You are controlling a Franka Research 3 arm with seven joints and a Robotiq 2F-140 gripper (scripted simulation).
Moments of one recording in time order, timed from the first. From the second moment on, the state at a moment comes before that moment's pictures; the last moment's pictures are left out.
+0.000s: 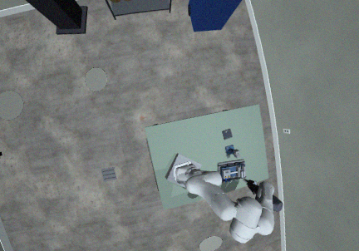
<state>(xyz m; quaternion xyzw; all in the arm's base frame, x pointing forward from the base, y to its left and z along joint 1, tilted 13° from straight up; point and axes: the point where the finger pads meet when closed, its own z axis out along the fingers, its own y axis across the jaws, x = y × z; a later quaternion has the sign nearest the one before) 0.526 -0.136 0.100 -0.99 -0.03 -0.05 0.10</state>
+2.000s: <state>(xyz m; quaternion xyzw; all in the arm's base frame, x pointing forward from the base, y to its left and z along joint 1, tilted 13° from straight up) 0.529 -0.135 0.090 -0.99 -0.03 -0.06 0.10</state>
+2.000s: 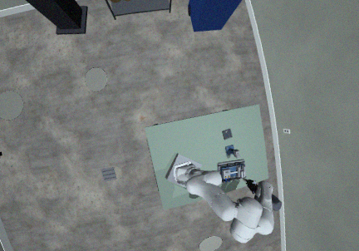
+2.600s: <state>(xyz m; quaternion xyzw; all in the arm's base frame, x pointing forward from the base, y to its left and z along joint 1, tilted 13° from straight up) 0.530 -0.135 0.089 -0.99 -0.03 -0.06 0.10</state>
